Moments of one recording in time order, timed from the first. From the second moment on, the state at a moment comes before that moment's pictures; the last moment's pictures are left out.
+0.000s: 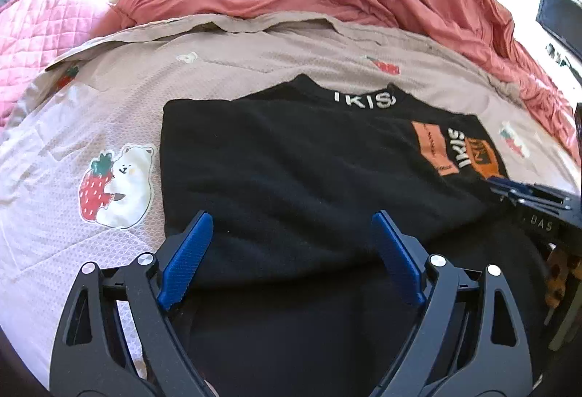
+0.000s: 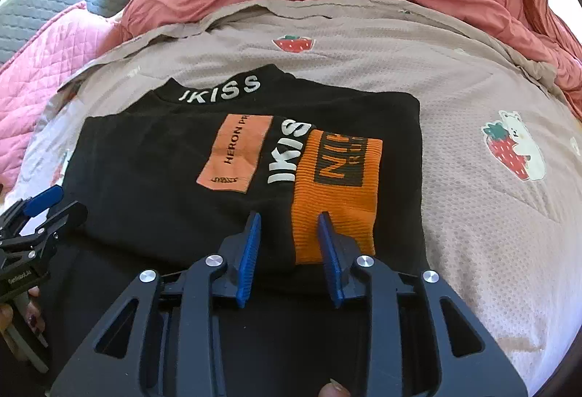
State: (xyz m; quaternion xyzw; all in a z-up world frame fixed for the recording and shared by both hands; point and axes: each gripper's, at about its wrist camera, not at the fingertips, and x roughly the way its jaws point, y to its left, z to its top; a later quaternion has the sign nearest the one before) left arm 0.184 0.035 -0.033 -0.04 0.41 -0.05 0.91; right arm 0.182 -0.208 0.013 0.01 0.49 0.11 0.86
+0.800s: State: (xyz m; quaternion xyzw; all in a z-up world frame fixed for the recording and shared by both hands) left arm 0.167 0.052 -0.007 -0.08 0.38 -0.04 0.92; right arm 0.155 -0.220 0.051 0.05 0.45 0.11 0.88
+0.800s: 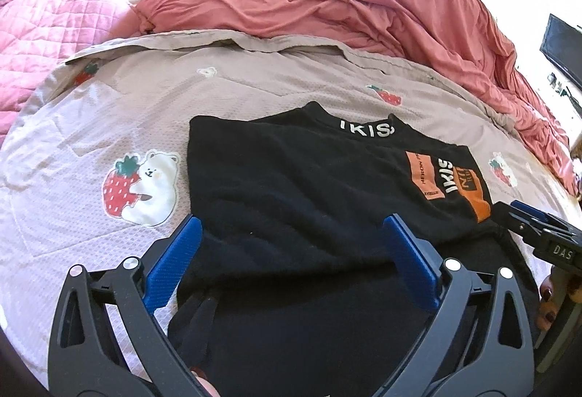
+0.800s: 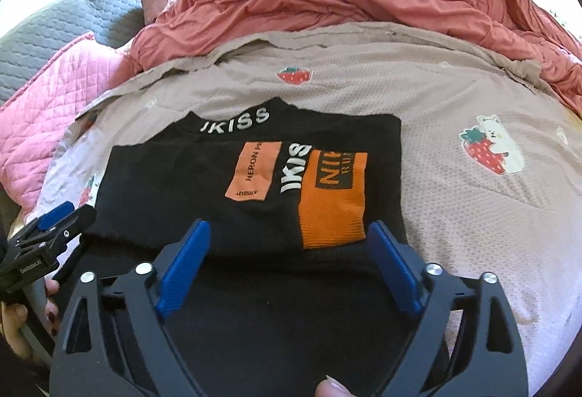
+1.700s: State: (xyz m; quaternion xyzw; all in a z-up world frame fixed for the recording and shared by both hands) left arm 0.102 0.046 -0.008 -0.02 0.37 -0.01 0.93; right arm 0.112 -0.251 0.070 0.06 0.45 0.12 0.88
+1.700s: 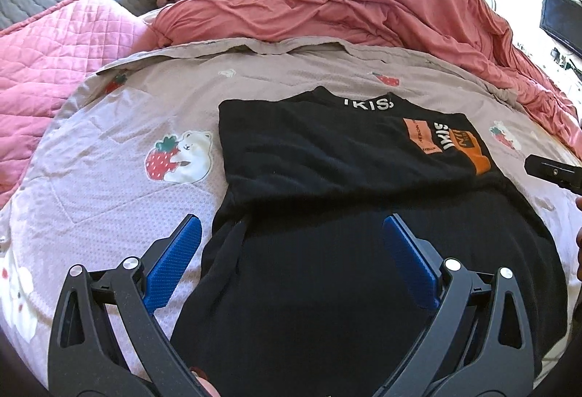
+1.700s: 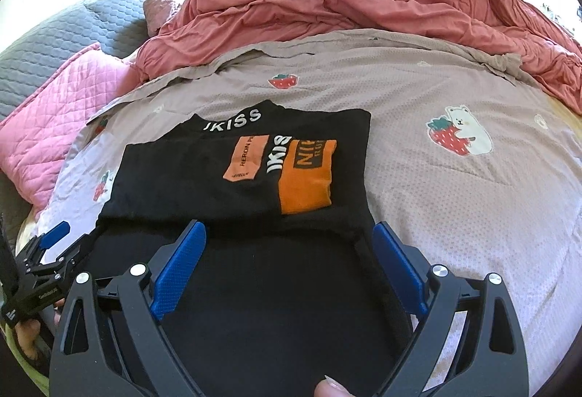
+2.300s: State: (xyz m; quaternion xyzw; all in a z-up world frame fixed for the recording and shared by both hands) left arm 0.074 0.061 -0.011 -0.05 0.39 0.00 0.92; right arm 0.069 -0.273 0.061 0.03 0.48 0.11 0.87
